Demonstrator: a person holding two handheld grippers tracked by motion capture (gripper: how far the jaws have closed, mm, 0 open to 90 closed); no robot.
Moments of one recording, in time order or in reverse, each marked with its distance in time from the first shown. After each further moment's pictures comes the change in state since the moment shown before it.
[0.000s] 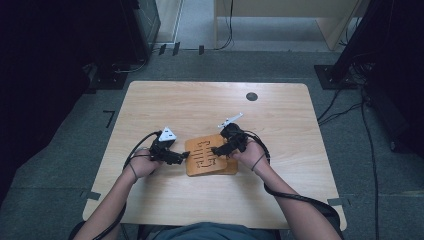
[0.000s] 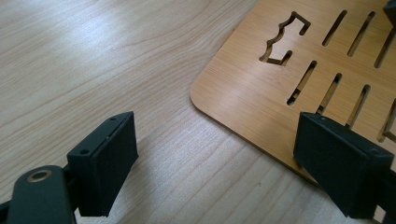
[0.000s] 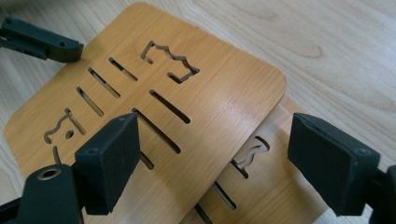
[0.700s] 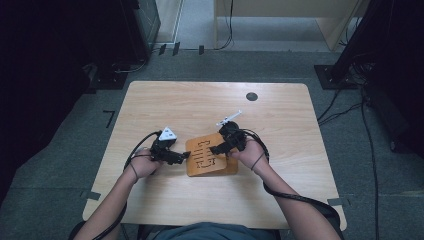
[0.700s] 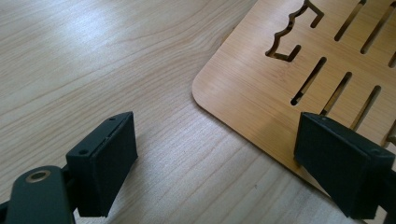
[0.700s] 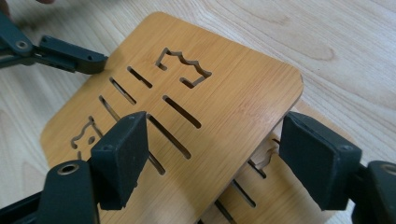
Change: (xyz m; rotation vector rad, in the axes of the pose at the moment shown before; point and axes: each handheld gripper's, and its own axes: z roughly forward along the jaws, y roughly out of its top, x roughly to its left) left arm 0.000 0.000 0.002 0.002 -0.014 -0.027; right arm 0.006 0.009 -0.009 0.022 0.033 0.042
